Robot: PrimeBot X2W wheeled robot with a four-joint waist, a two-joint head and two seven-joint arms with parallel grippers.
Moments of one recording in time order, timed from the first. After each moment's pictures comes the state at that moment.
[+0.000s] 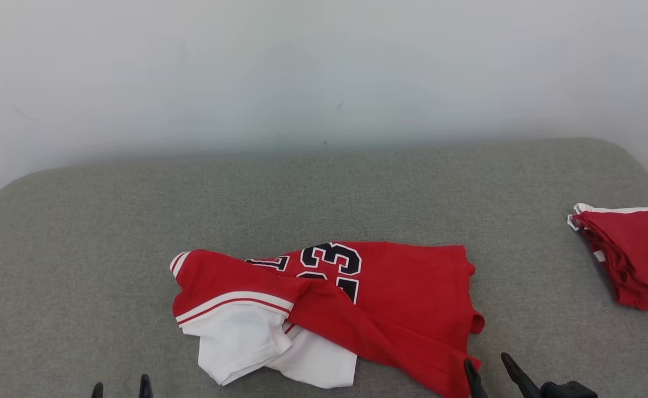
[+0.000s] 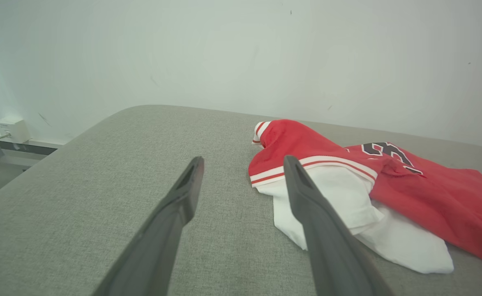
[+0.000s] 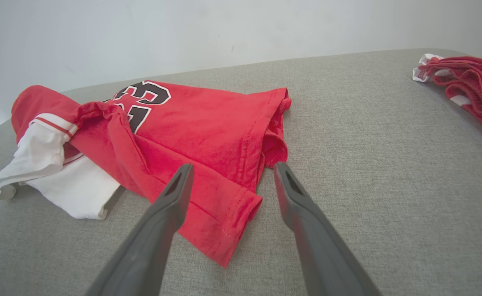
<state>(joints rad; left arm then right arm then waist) 0.25 0.11 -0.01 -0.01 -0.26 0.01 -0.26 0.07 -0.14 0.19 0.30 0.28 0.13 -0.18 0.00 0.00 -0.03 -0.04</state>
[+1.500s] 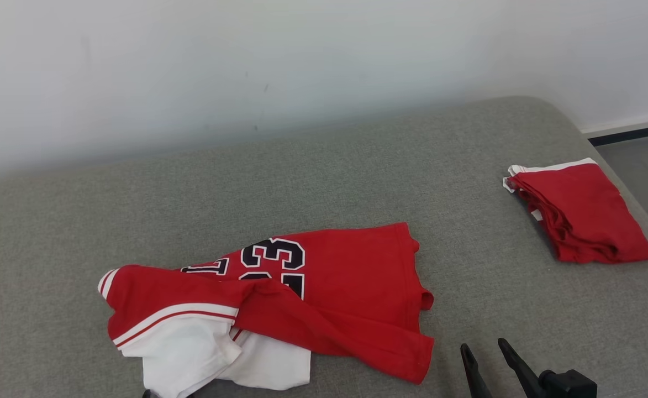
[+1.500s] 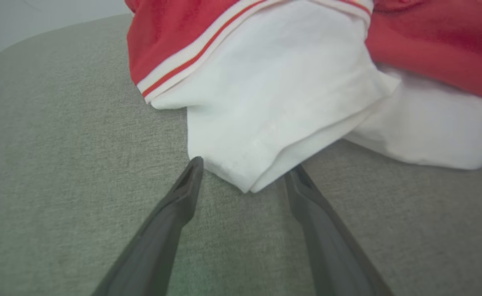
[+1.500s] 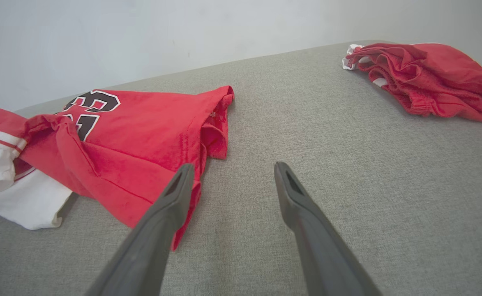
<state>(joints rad) -0.02 0.07 -0.05 0.57 -0.07 0.01 -0.26 0.04 -0.13 0.19 0.29 0.28 0.13 -0.19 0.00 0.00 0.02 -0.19</state>
